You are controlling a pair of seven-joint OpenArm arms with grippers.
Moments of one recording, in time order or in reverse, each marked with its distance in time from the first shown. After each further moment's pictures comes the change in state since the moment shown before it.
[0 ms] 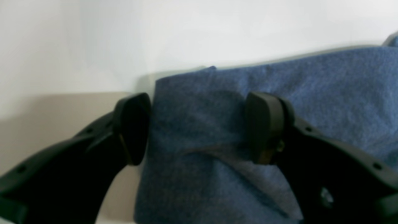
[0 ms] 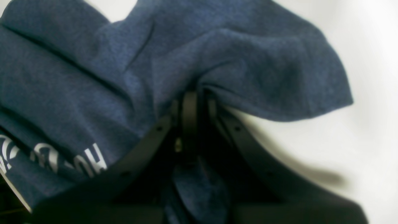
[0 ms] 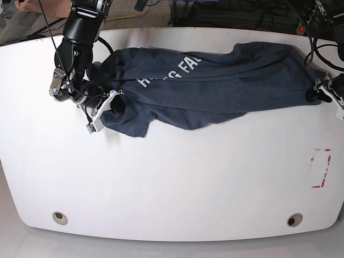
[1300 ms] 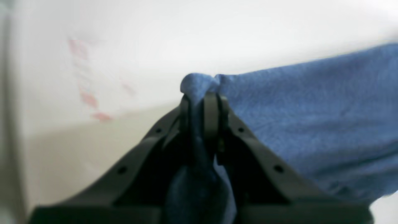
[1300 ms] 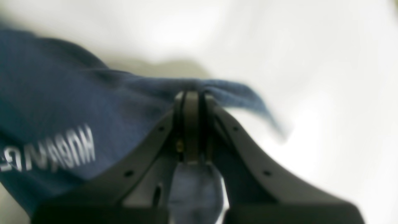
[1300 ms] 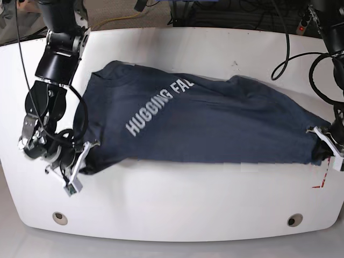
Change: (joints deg) left arm -7.5 3.2 2.5 37.0 2.7 11.8 4.5; right arm 21.8 10.9 -8.0 7.3 -0.7 0.2 -7.6
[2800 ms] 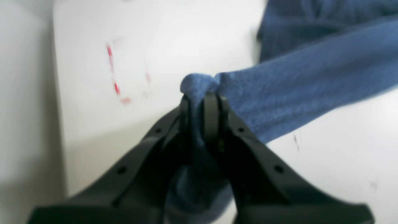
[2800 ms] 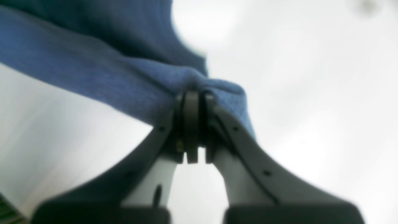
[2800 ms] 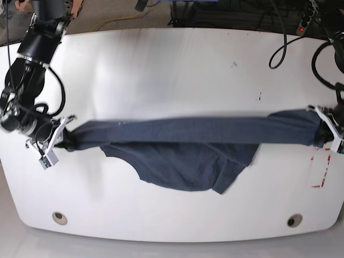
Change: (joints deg) left arm 13.0 0.7 -5.4 13.1 0.5 -4.5 5.6; right arm -17.0 5.7 10.8 8.7 16.4 0.0 -7.2
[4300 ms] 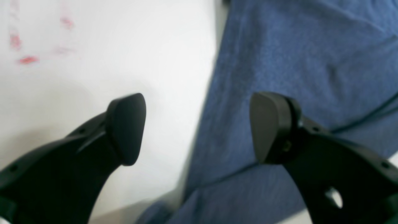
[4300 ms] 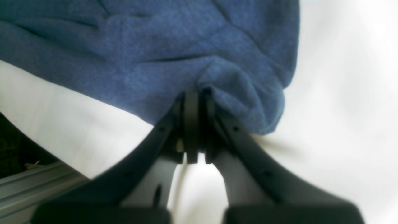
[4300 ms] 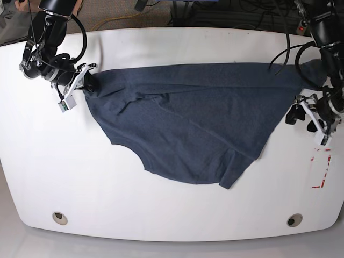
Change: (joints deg) left arm -10.5 7.4 3.4 -22.3 1.7 -8.2 2.4; right arm -19.1 -6.8 2.7 -0.1 3.3 -0.2 4.5
